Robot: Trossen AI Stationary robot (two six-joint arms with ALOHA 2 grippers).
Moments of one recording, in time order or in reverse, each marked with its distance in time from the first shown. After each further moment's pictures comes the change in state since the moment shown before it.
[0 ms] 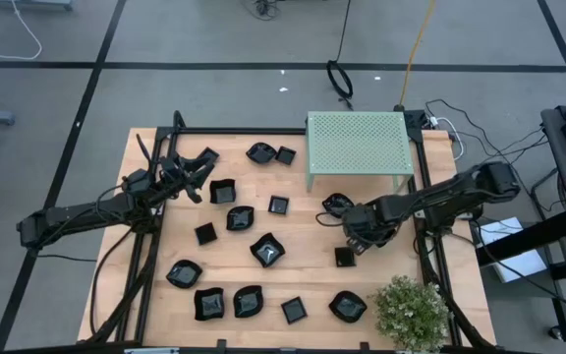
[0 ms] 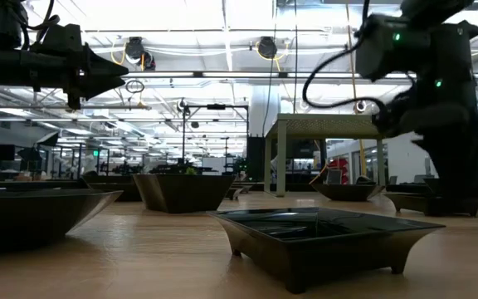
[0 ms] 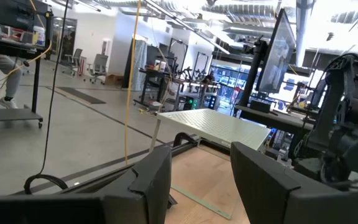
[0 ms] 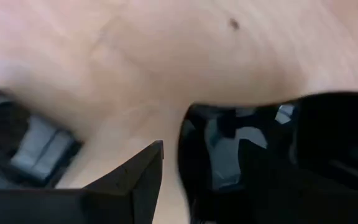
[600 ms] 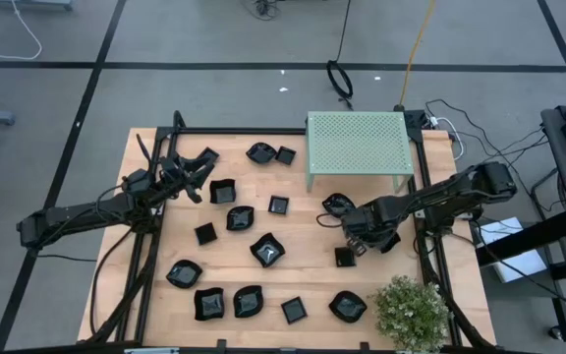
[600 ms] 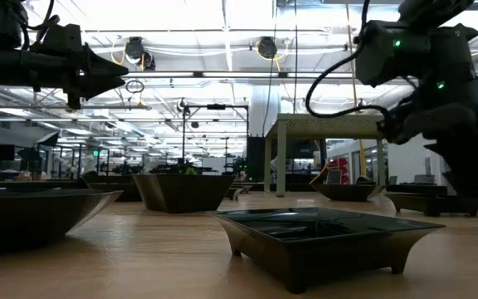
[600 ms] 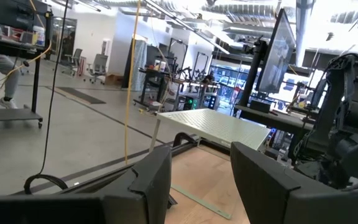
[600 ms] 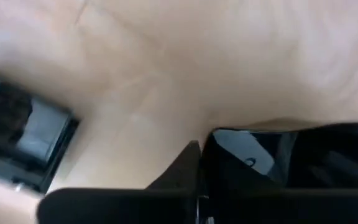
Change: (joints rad) left arm 0.000 0.000 0.000 0.000 0.000 0.000; right arm 0.011 0.007 0.000 -0.001 -0.121 0.074
